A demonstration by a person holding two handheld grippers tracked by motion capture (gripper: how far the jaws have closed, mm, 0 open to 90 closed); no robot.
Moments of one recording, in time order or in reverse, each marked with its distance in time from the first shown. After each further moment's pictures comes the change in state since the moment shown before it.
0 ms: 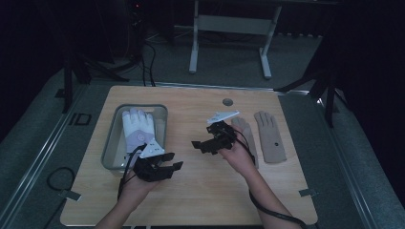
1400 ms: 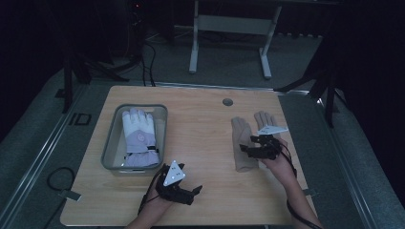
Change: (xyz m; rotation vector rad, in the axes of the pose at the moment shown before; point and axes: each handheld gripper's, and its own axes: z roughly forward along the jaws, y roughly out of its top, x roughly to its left) left arm -0.037 -0.055 0.065 -0.081 0.001 0.114; right arm -0.101 -0.114 -0.058 -0.027 -0.217 0.095
